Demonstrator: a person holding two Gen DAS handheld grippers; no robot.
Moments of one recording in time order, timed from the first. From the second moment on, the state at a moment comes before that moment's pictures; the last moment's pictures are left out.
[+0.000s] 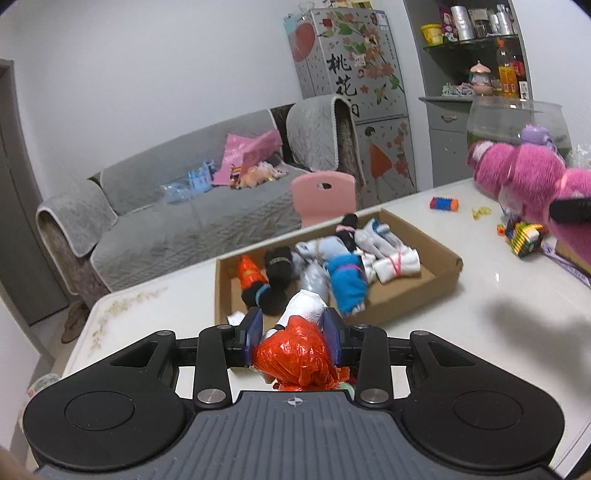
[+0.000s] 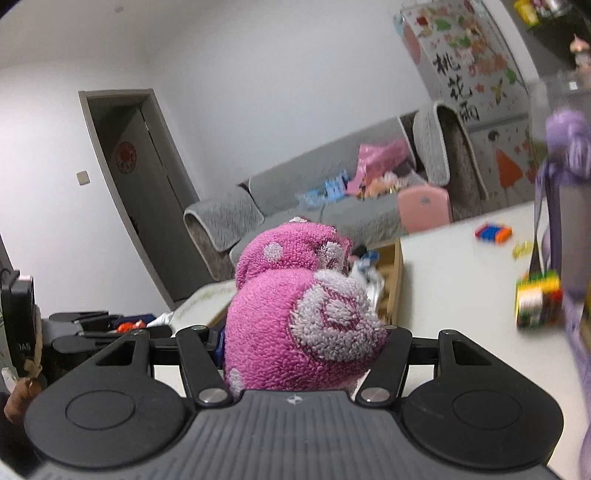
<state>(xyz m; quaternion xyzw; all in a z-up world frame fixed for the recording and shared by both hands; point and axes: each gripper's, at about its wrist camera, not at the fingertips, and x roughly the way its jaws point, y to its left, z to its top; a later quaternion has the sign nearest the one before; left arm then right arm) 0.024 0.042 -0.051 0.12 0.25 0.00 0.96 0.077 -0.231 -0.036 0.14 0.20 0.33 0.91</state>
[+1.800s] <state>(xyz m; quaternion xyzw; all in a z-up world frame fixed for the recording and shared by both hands) 0.249 0.051 -0.113 0.09 0.34 -0.02 0.93 0.222 -0.106 -0.075 0.00 0.28 0.31 0.91</state>
